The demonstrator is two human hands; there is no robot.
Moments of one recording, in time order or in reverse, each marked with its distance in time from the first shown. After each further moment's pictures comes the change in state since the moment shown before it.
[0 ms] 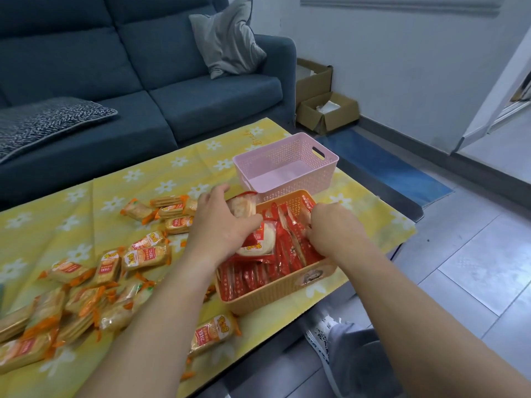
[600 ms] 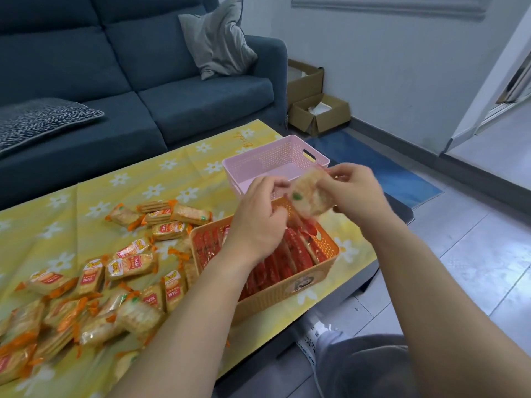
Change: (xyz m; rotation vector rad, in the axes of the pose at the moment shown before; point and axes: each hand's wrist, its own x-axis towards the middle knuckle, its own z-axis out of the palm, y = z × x) left_hand 0.011 0.040 0.054 -0.206 -0.055 0.400; right_hand 0.012 0.038 -0.048 0.996 0.205 0.142
